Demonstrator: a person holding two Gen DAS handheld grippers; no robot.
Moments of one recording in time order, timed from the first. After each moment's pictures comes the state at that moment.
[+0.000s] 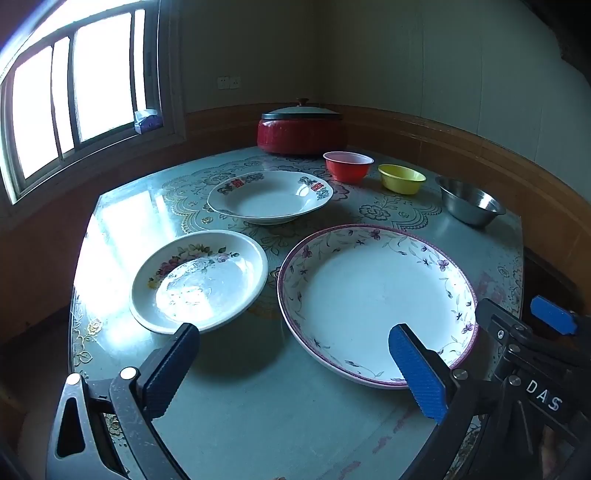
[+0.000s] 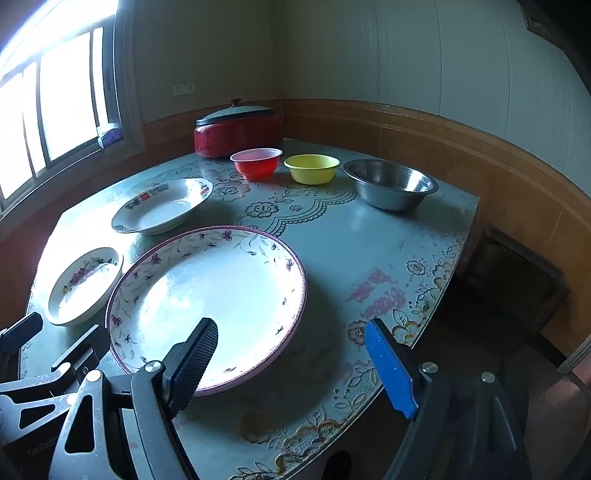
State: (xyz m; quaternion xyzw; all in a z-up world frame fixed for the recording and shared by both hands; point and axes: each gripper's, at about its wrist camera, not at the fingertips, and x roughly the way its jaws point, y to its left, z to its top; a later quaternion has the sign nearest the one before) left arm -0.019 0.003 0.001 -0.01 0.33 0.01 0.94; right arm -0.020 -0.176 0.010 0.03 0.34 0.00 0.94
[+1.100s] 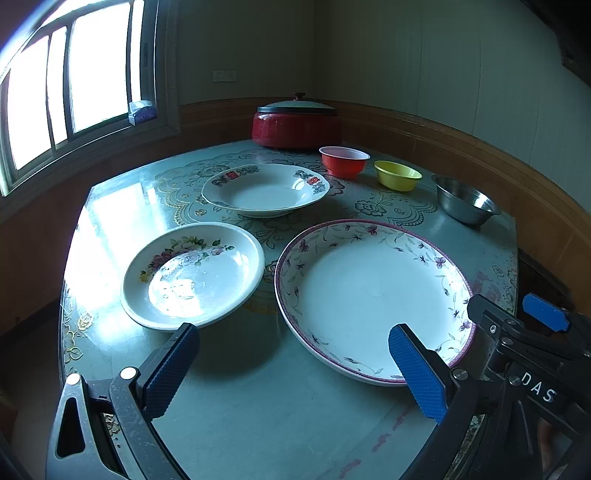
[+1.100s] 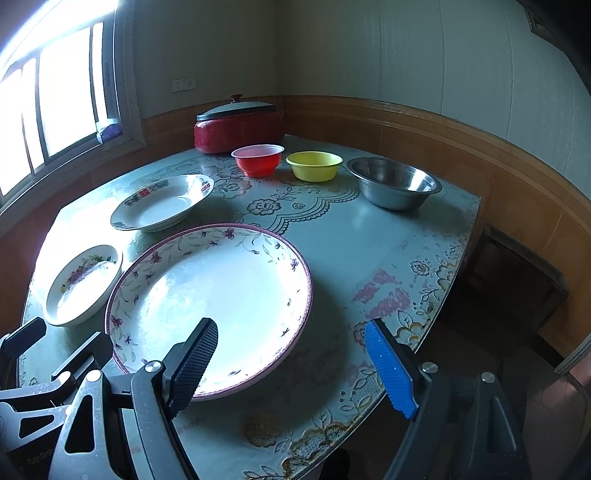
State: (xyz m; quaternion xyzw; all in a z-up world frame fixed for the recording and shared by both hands) left arm -0.017 0.008 -0.003 -0.02 0.34 0.00 0.94; right arm -0.015 -0.170 0.008 0.02 0.35 -0.01 0.94
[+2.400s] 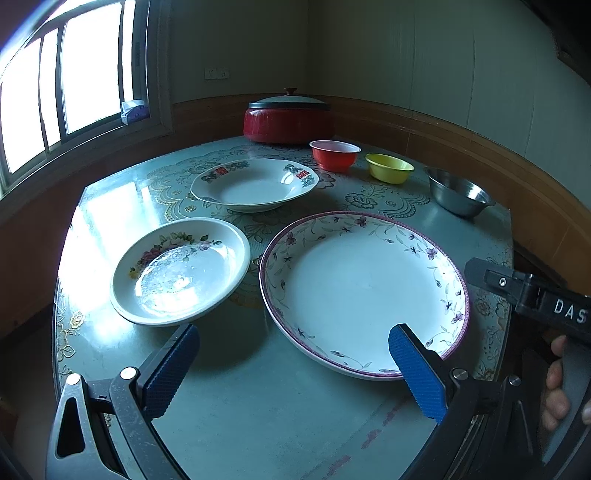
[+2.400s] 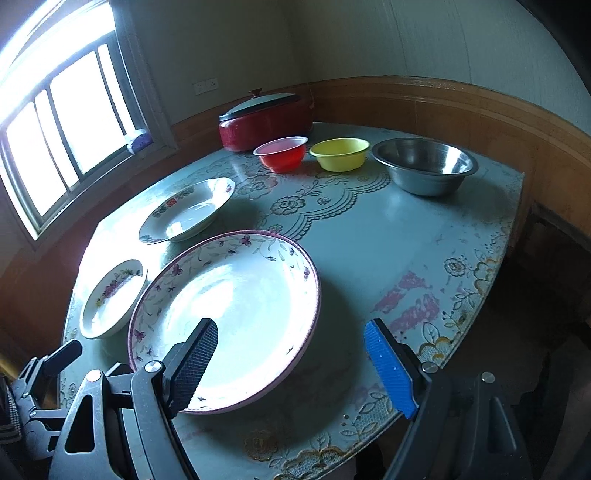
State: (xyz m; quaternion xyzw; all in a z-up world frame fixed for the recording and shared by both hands) left arm -0.015 -0.002 -0.007 -0.02 0.35 -0.01 0.94; right arm 0.016 -0.212 0.007 0.10 0.37 0.11 0.92
